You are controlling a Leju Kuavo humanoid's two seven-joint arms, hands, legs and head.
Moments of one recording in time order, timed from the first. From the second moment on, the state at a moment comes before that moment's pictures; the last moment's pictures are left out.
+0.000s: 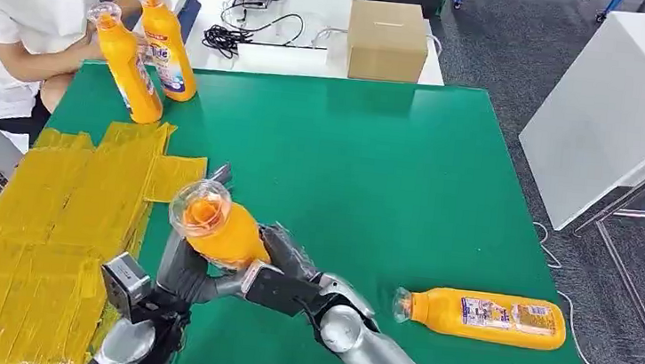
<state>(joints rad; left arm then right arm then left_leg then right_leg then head) -0.08 -0.07 -0.42 -1.52 0.00 0.08 -0.51 -0.37 0.14 0.73 -1.12 0.28 0.10 -0.36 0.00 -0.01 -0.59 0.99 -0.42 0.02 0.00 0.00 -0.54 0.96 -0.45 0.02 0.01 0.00</state>
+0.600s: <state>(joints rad) -0.07 -0.08 -0.40 -1.51 0.01 0.10 -0.50 -0.38 0.12 0.77 -1.12 0.30 0.07 -0.35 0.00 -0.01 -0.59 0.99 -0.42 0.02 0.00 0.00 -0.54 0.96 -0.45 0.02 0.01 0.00</state>
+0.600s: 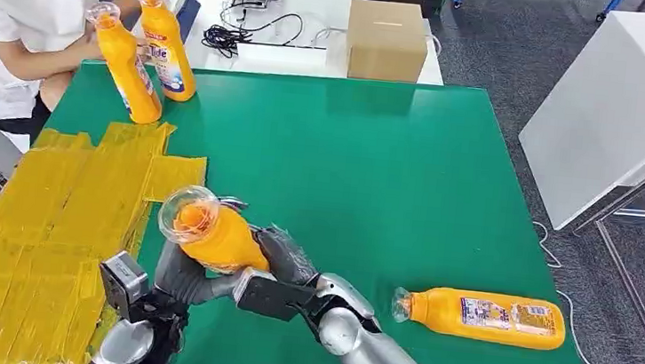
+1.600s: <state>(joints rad) -0.22 0.06 -0.24 -1.38 -1.56 0.66 0.21 -0.05 0.00 0.47 -1.57 0.28 -0.09 -0.46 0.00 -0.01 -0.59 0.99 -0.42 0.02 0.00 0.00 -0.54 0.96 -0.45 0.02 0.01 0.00</state>
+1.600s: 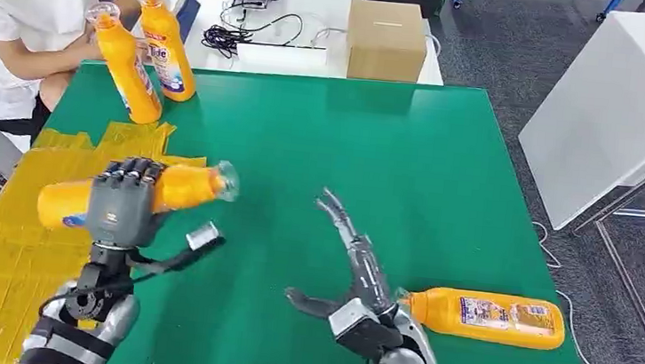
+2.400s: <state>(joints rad) -0.57 0.17 -0.26 -0.73 -1.44 0.18 0.11 0.02 -0.01 0.27 -1.69 0.34 -0.11 -0.45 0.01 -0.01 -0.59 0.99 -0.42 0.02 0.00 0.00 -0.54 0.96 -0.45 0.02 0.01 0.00</state>
